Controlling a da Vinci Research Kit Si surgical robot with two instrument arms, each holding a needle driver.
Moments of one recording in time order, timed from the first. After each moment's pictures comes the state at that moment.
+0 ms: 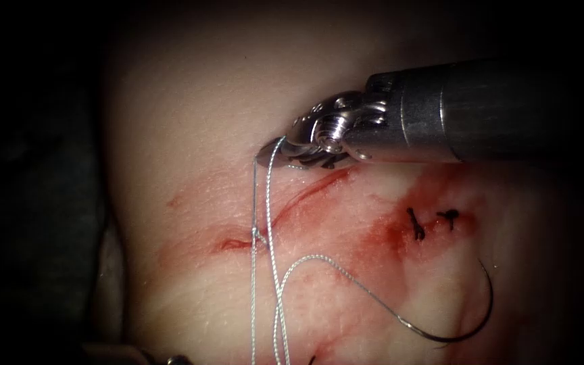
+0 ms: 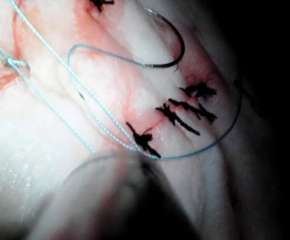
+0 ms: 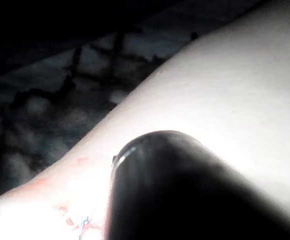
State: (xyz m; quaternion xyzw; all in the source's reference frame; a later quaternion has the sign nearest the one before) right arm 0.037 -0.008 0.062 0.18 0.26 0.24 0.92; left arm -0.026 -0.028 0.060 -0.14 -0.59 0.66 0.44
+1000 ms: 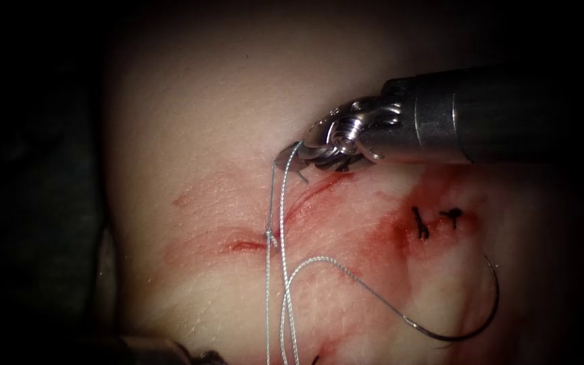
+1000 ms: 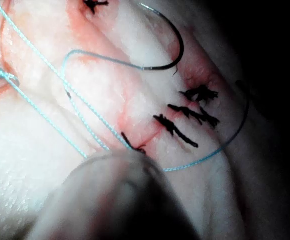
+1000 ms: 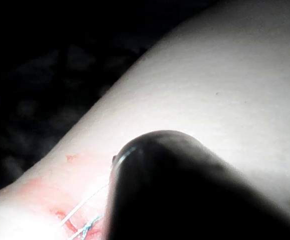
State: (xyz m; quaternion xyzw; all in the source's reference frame) right arm 0.034 -0.006 0.064 0.18 0.24 0.25 0.92; left arm -0.028 -0.027 0.061 -0.17 -0.60 0.65 0.44
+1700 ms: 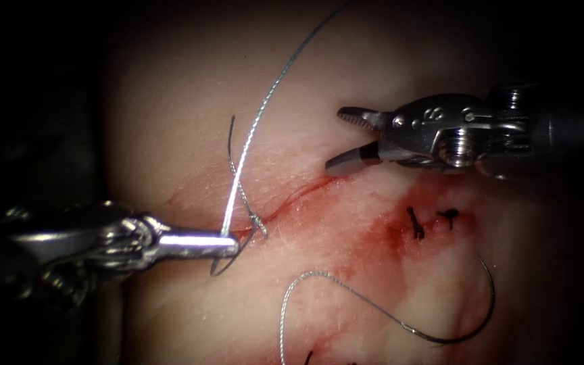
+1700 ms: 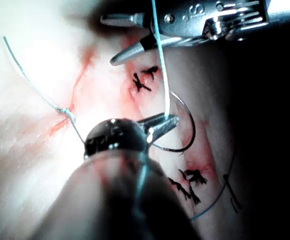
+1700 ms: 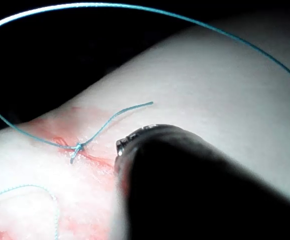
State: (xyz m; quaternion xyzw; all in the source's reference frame) right arm 0.028 -0.011 0.053 0.11 0.38 0.19 0.90; left arm -0.018 -0.003 0.050 -0.55 -0.41 0.48 0.55
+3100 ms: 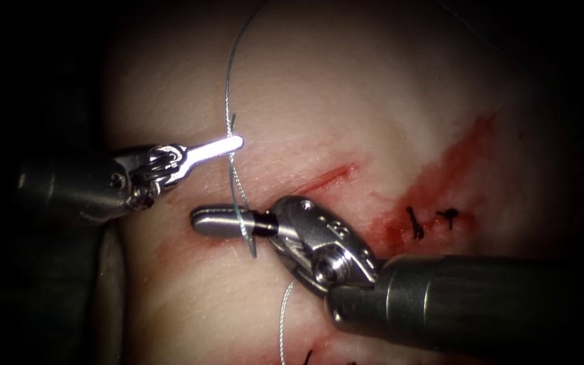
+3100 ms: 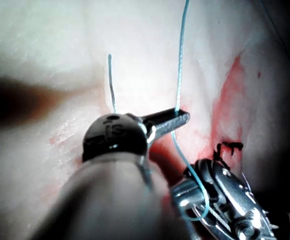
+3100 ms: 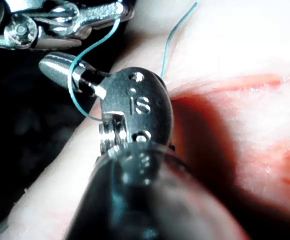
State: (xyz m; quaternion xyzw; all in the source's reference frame) right arm 0.038 -0.019 0.057 0.36 0.75 0.31 0.46; left arm -0.018 0.000 0.066 -0.59 -0.36 0.35 0.63
